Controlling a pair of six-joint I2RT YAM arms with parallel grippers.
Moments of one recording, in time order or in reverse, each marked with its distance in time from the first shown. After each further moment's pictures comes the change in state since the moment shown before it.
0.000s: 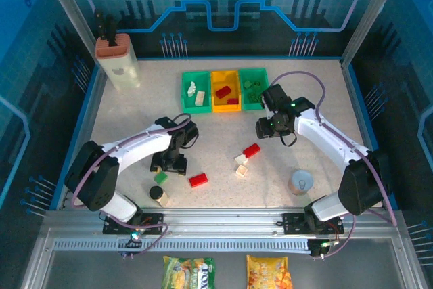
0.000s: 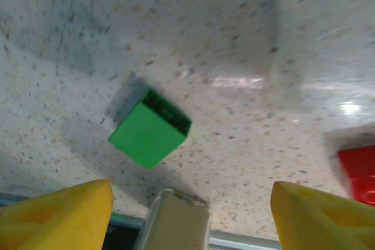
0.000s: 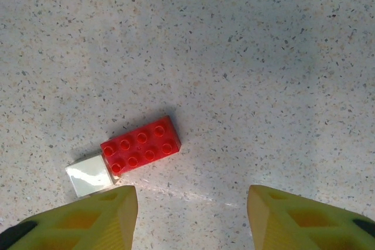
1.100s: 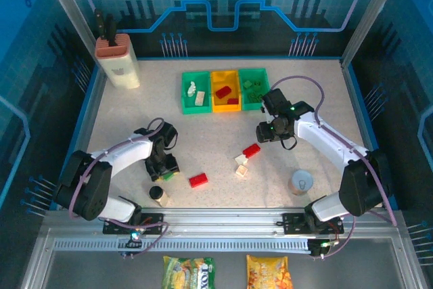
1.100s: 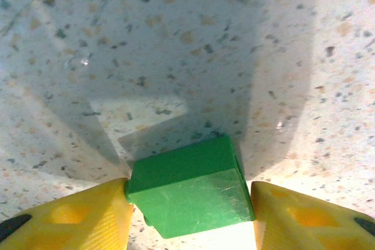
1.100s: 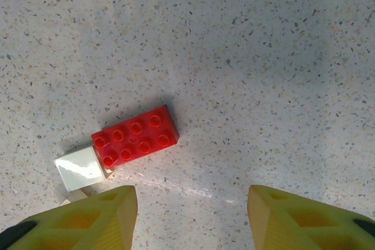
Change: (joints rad) left arm 0.223 -0.092 -0.233 0.328 0.203 -0.160; right arm -0.002 -0.013 -0.061 0.029 -0.014 -0.009
